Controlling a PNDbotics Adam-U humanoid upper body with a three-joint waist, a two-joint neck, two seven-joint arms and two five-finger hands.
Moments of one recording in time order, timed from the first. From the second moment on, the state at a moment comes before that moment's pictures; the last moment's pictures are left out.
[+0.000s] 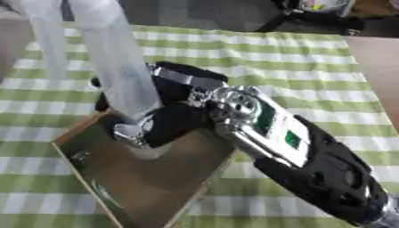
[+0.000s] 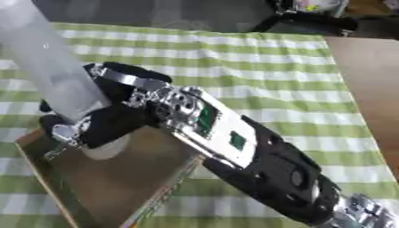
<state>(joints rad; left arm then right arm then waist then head) -0.20 0.47 0.09 -1.89 0.33 -0.03 0.17 -0.79 -0.43 0.53 -1.91 -0.37 0.47 0.13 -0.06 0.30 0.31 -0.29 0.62</state>
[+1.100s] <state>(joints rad) -0.20 0.47 0.09 -1.89 0.33 -0.03 0.16 -0.76 -0.43 0.54 -1.84 -0.17 0.40 0.28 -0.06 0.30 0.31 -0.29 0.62</state>
